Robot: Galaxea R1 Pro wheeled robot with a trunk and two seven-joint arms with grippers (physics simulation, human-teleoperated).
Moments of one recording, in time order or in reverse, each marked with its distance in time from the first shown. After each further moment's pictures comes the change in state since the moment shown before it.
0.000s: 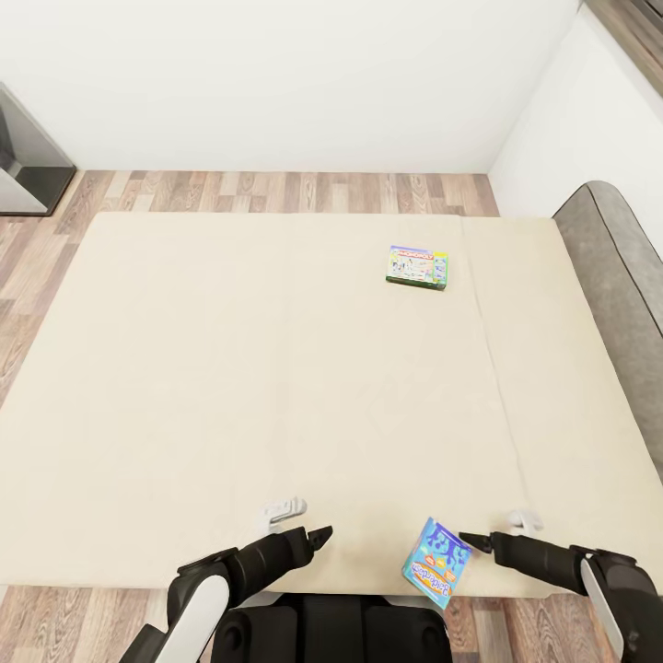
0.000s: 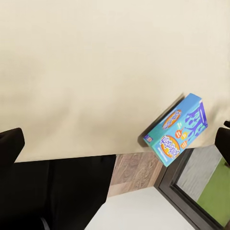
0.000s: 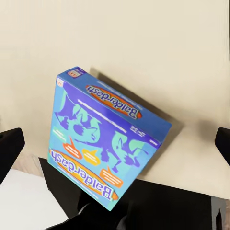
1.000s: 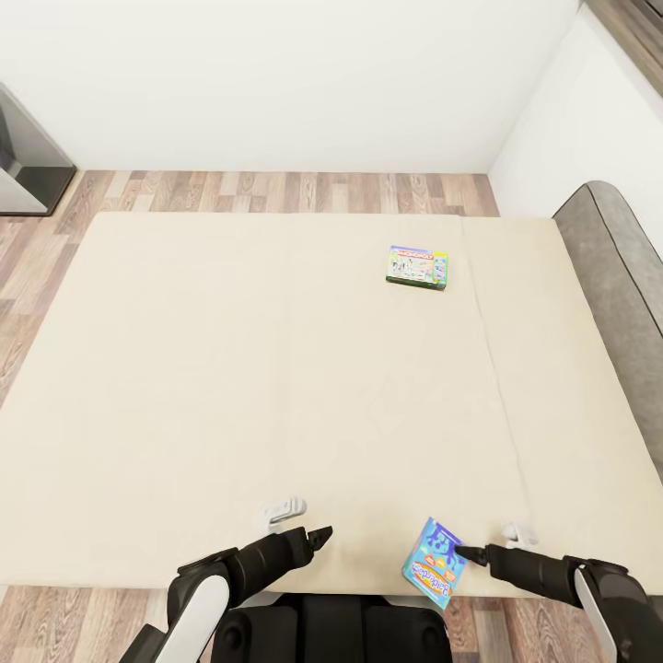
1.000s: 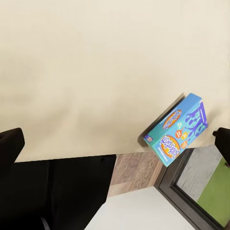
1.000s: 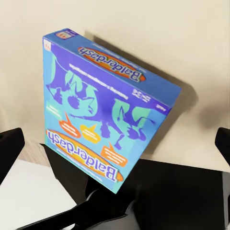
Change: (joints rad) left arm 0.000 0.000 0.000 0.000 0.000 0.000 0.000; right arm 0.007 0.018 0.003 0.045 0.010 0.022 -0.006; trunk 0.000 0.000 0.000
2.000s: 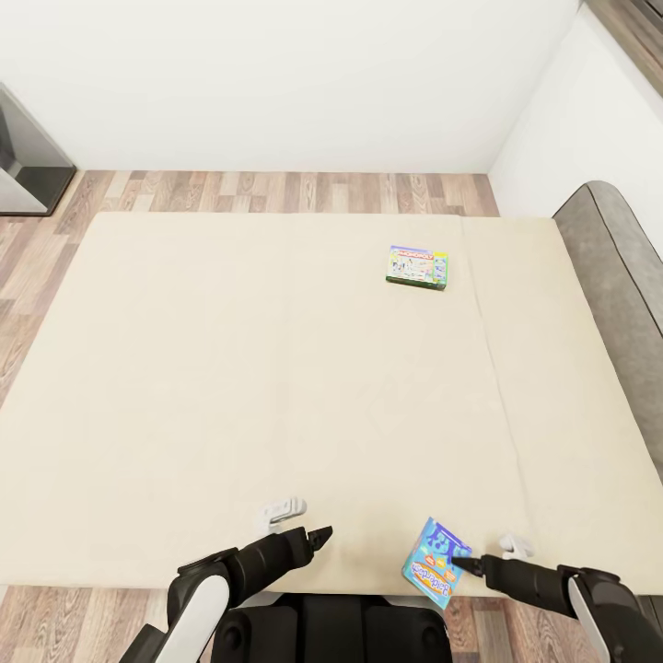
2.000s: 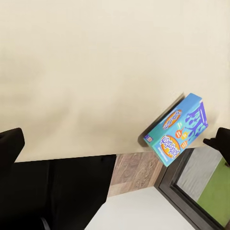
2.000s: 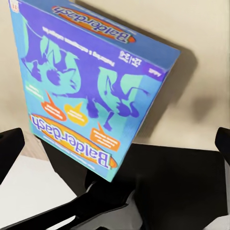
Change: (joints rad) left arm 0.000 0.000 0.000 0.000 0.000 0.000 0.000; right arm -0.001 0.014 0.005 0.058 0.006 -0.010 -0.031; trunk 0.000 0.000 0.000
